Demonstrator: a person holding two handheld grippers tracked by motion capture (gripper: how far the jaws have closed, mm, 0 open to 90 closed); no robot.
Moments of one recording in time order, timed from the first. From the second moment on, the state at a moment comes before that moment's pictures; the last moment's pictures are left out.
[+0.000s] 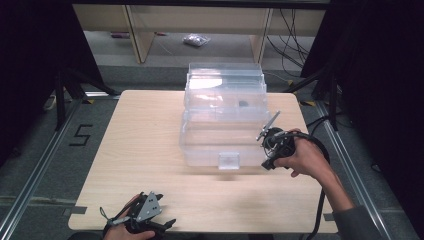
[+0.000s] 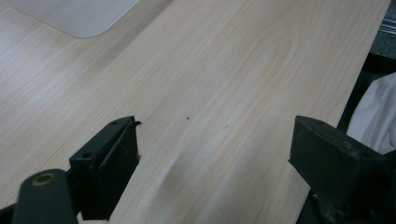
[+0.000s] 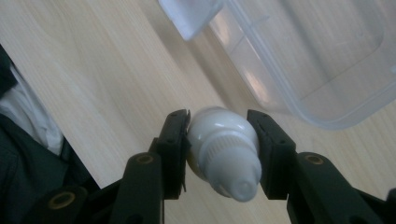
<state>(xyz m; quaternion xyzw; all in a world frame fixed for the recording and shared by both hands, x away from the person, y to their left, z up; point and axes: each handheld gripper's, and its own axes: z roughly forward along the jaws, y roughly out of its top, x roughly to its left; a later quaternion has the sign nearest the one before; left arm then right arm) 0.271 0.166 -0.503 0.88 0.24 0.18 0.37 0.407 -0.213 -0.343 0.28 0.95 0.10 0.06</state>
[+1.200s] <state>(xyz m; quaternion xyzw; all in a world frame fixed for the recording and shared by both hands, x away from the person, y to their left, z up) 0.271 0.166 -0.503 0.88 0.24 0.17 0.37 0.507 -0.194 -0.360 0.34 0.94 0.06 0.04</state>
